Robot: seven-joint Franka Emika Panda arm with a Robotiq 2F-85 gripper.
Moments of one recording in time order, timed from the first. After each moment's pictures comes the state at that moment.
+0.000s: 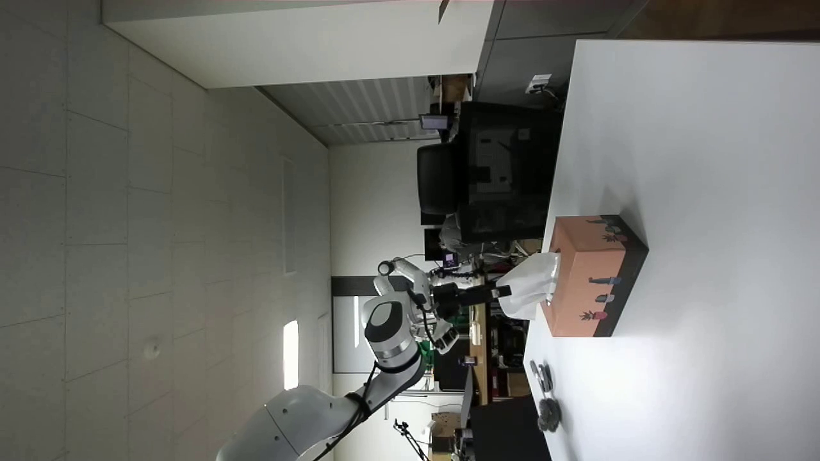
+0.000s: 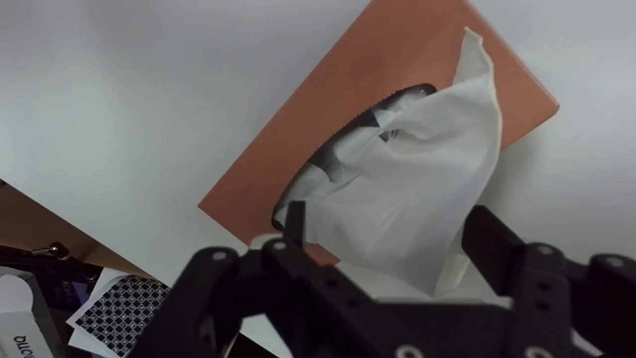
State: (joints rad) arm 0.06 0.56 -0.15 -1.77 -0.29 2.29 1.02
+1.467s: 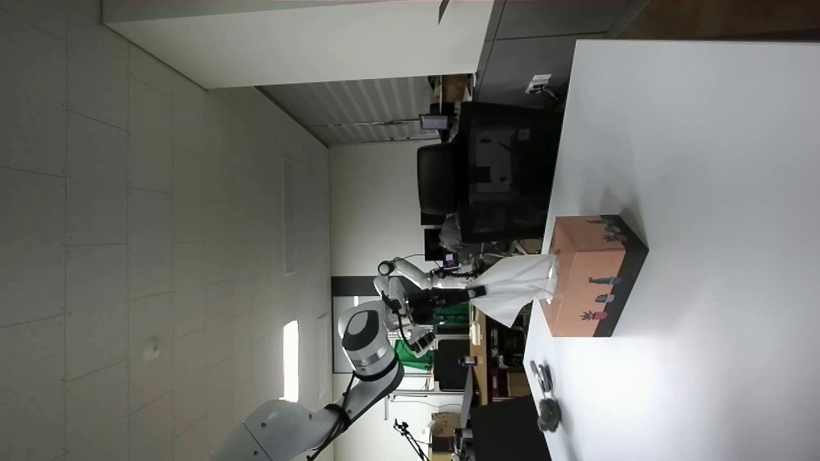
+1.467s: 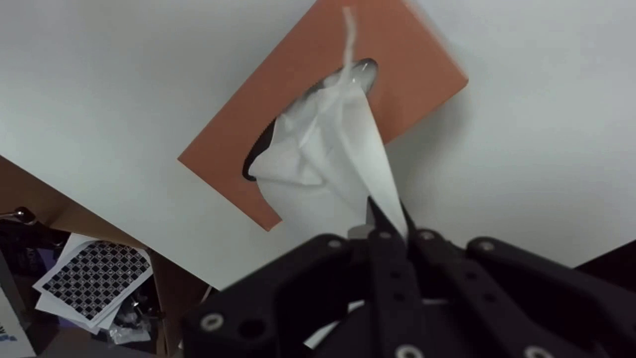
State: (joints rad) arm 0.10 0.46 -0.15 -1.77 -0.29 2.28 0.98
